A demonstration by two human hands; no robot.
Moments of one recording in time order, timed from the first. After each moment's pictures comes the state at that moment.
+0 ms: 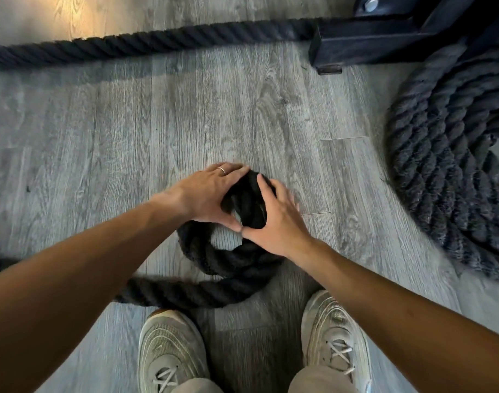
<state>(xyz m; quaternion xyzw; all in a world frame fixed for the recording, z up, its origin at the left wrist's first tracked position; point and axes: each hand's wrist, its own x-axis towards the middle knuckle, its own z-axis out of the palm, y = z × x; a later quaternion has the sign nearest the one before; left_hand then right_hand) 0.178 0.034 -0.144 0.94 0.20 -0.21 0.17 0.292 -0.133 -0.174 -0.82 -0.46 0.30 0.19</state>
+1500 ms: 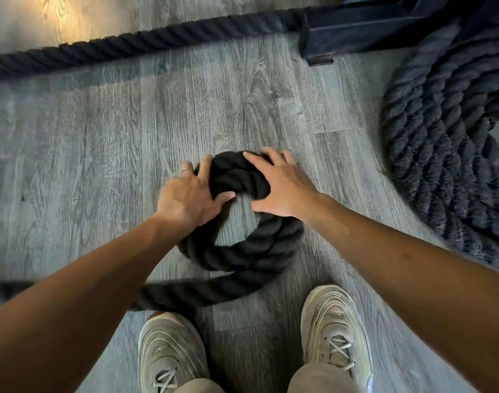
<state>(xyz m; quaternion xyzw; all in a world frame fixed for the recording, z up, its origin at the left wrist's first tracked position) 0.177 0.016 -0.158 0.88 0.42 -0.21 0.04 0.349 -0.097 -0.155 -0.80 -0.54 0.24 0.06</state>
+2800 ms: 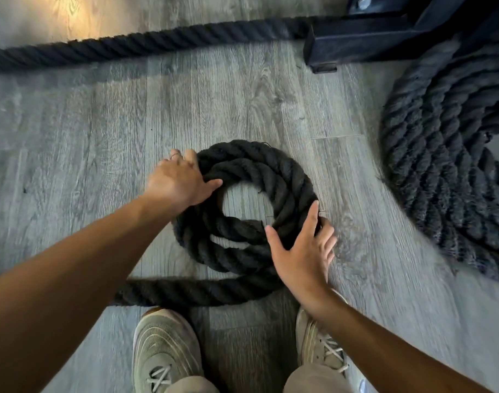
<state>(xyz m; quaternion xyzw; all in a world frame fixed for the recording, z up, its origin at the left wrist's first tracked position) 0.182 0.038 -0.131 0.84 0.48 -0.26 0.06 0.266 -0.198 -0.167 -0.92 -0.19 0.24 0.23</state>
